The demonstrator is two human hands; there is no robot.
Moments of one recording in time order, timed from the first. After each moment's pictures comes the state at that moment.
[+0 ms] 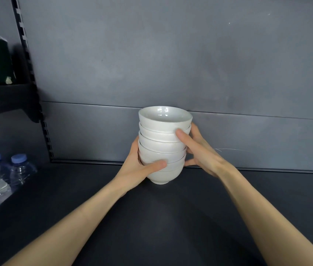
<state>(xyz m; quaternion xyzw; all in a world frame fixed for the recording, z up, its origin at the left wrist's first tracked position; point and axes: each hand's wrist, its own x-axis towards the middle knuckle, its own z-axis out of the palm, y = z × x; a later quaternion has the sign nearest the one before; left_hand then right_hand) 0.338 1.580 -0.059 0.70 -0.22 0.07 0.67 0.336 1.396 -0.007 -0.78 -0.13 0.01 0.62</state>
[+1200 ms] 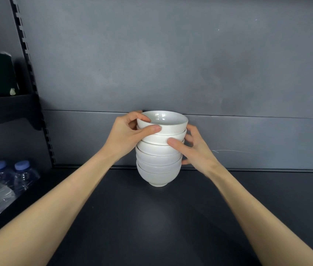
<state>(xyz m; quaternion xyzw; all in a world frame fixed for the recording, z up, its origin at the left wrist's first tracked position) 0.349 1.587 0.019 0.71 -0.21 0.18 0.65 0.341 1.392 -0.017 -0.77 -0.13 -0.10 0.62</state>
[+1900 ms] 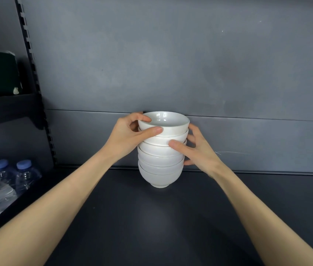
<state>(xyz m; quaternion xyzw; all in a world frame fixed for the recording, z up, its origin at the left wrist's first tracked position) 0.346 1.593 0.018 0.74 -0.20 0.18 0.62 0.341 1.391 -0.012 -0.77 -0.14 -0.09 0.62</state>
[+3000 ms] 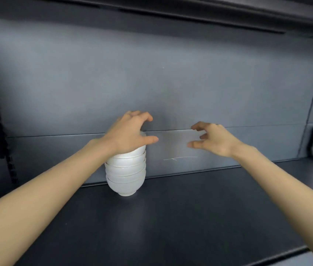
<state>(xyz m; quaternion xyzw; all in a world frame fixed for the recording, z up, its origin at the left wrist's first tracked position) 0.294 1.535 0.091 0.89 -0.34 0.23 0.18 0.237 1.294 0.079 -0.95 0.00 -0.19 0.23</state>
